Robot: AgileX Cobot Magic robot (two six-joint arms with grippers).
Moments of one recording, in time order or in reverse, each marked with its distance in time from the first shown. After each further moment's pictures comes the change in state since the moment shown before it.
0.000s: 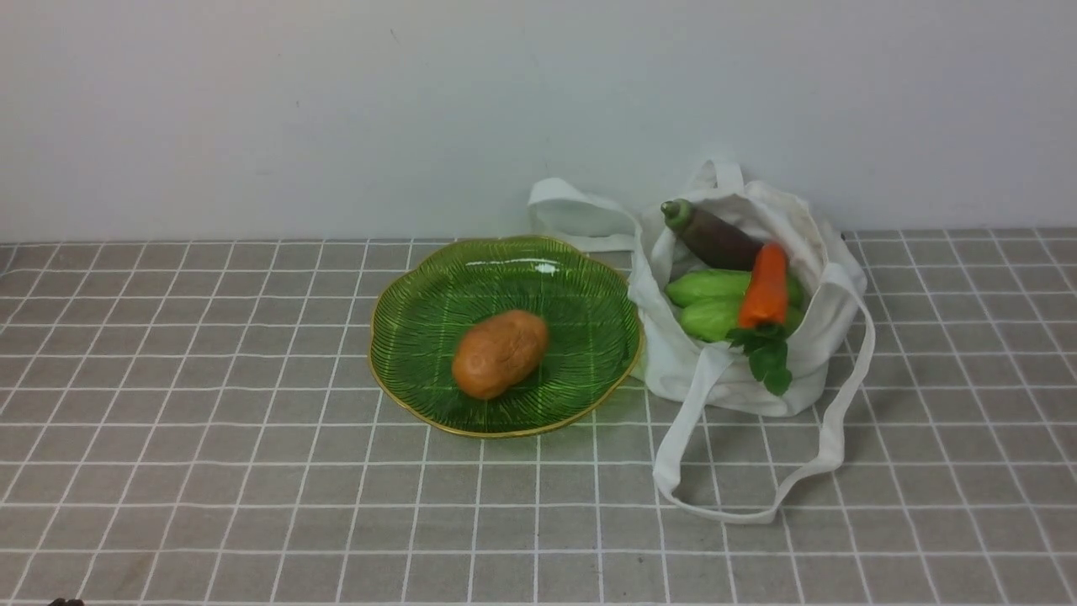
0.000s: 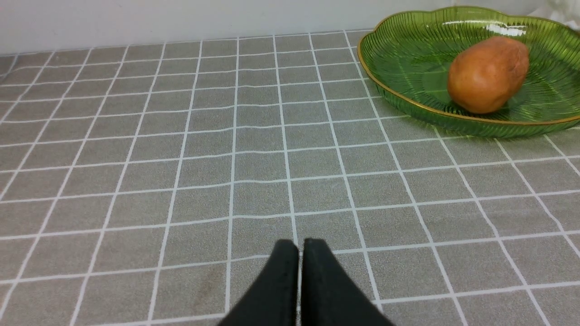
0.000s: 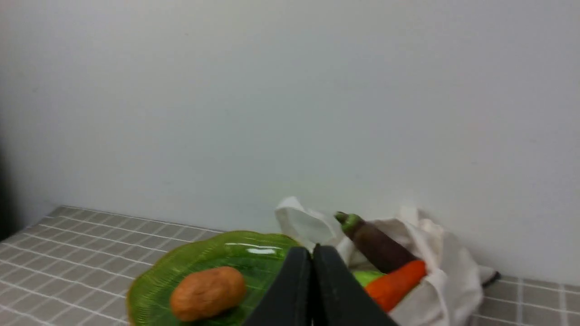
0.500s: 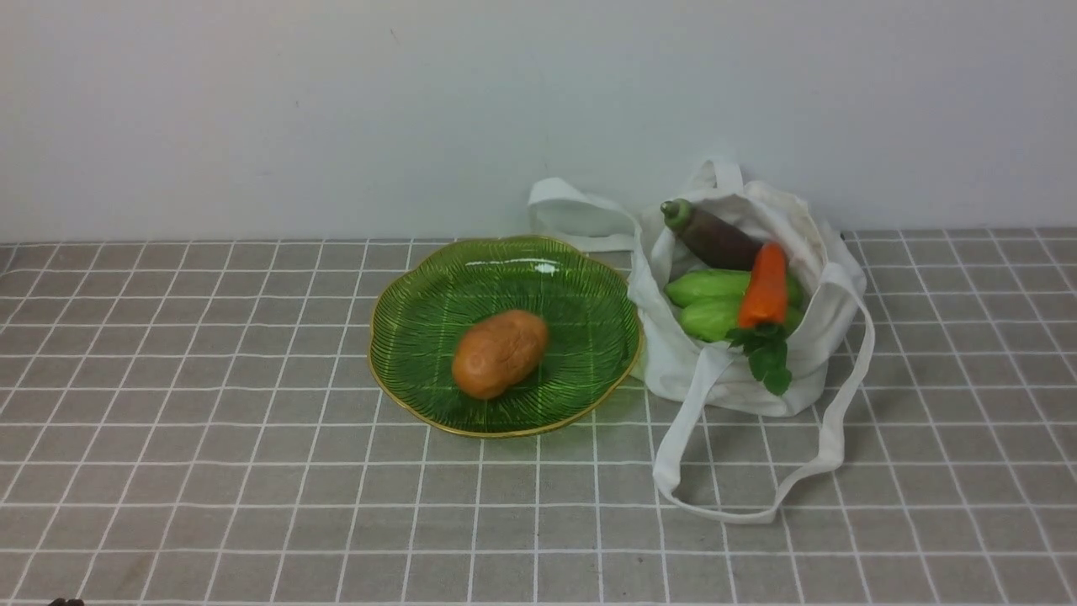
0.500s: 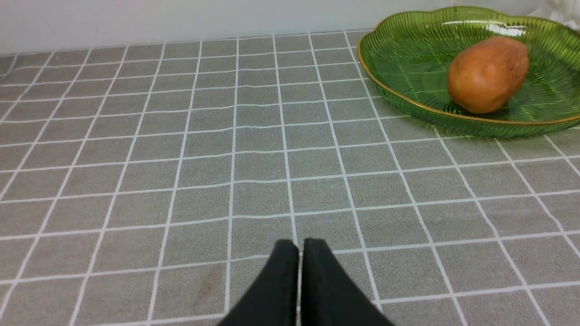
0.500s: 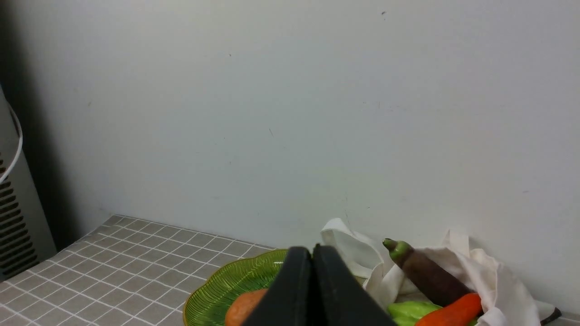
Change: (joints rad) right arm 0.179 0.081 -0.135 0.000 0.021 0.031; left arm 0.000 0.000 0.000 0.000 0.000 0.000
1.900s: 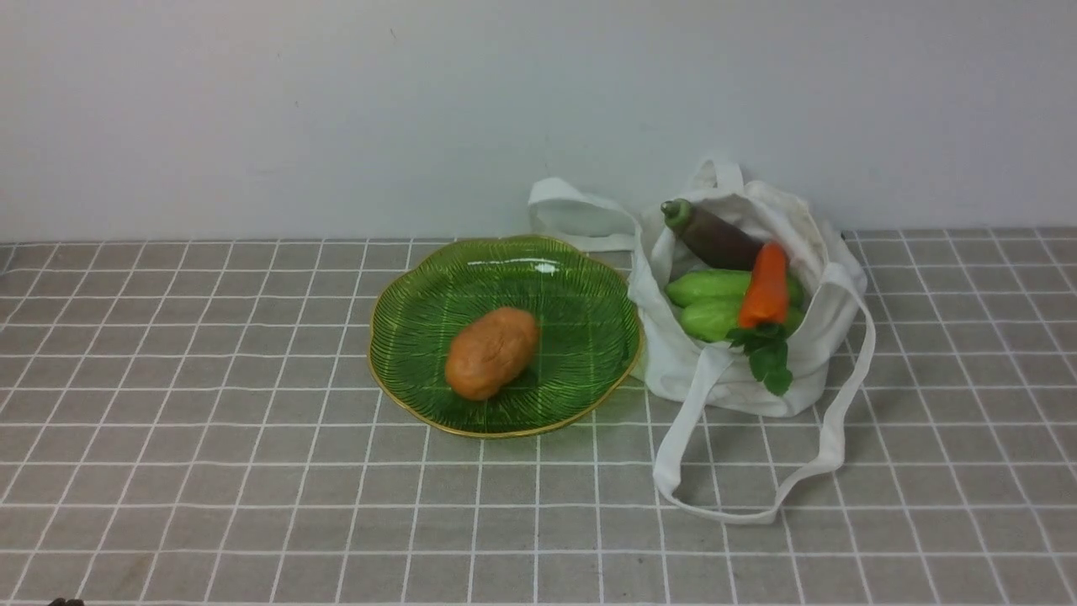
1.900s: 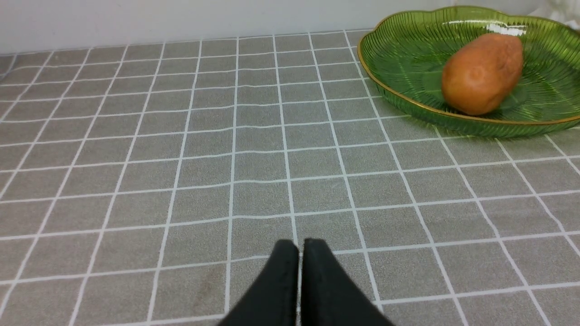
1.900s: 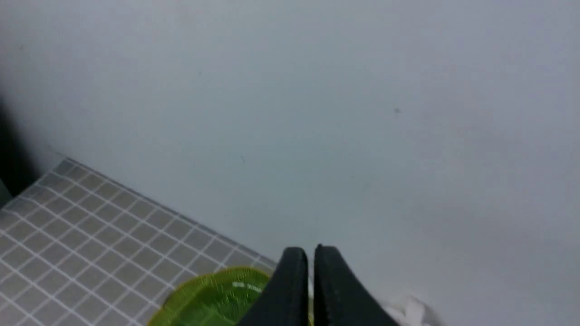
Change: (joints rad) right arm 0.000 1.136 -1.799 -0.064 1.087 -0.099; left arm 0.000 0.000 0.000 0.000 0.000 0.000
